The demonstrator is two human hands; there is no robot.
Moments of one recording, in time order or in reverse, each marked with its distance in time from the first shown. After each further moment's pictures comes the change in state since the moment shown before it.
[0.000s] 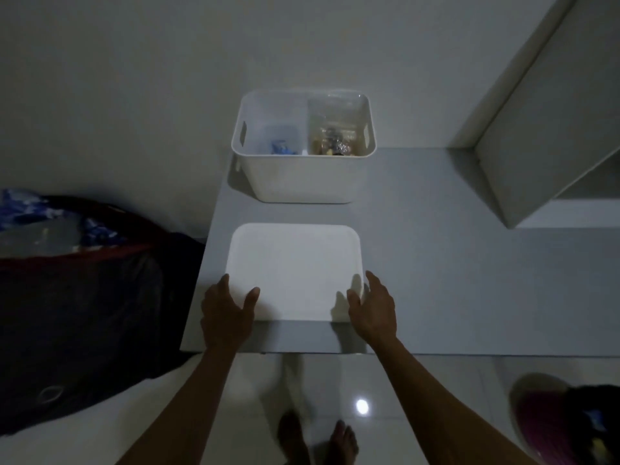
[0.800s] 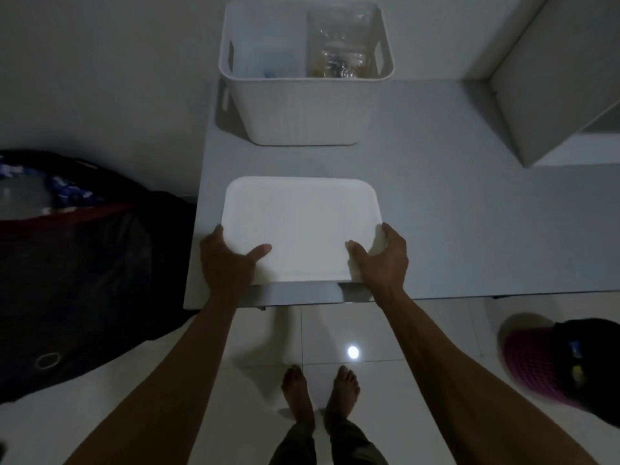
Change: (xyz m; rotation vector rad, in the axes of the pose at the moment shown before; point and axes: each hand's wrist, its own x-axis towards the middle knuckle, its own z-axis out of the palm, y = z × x) left_hand 0.027 -0.013 -0.001 -0.232 -0.011 -0.029; right_hand -0.017 -0.006 0.024 0.294 0.205 0.064
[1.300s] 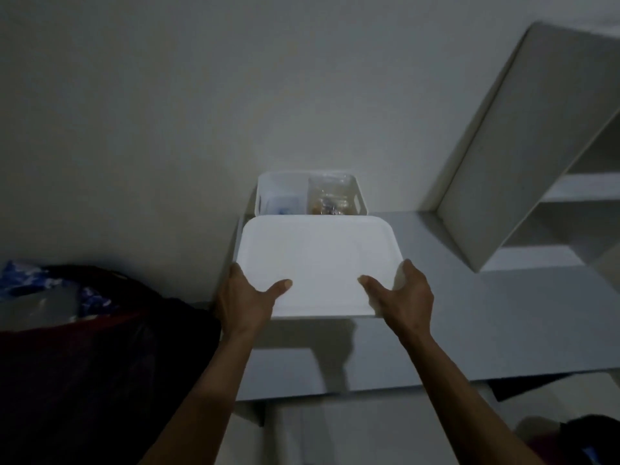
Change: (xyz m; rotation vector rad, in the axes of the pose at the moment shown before) left_hand -0.031 0.139 -0.118 -0.111 0.076 0.269; right_hand -0.043 -0.157 -0.090 -0.110 0.230 -0.321
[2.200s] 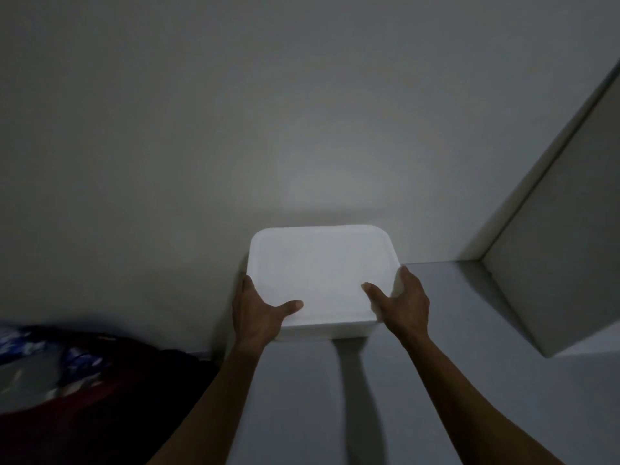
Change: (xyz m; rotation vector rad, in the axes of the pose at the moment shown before) left_hand 0.224 0.035 0.097 -0.054 -0.071 -0.042; right_hand 0.226 -0.027 0.131 0.071 -0.145 0.129
